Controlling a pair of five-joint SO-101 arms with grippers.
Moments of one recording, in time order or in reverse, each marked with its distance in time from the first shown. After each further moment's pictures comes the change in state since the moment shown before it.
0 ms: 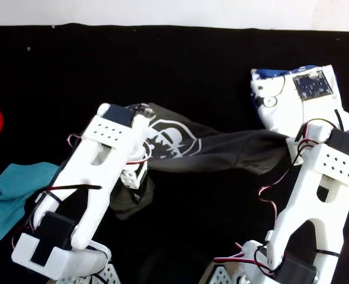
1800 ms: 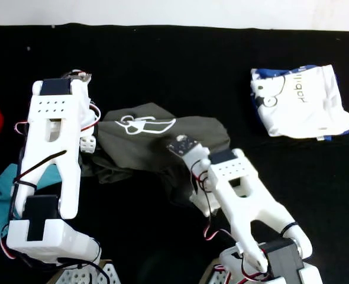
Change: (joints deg) left arm -22.8 8.7 -15.8 -0.4 -0.6; right arm -44.9 6.7 30.2 -5.9 -14.3
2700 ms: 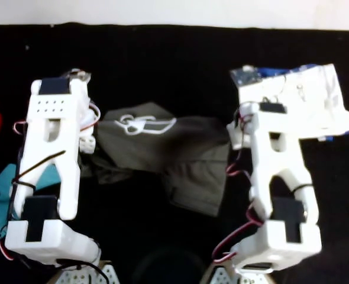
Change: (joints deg) left arm 0.0 0.0 0.0 0.0 0.0; right arm 22.7 17.7 -35.9 0.5 -5.2
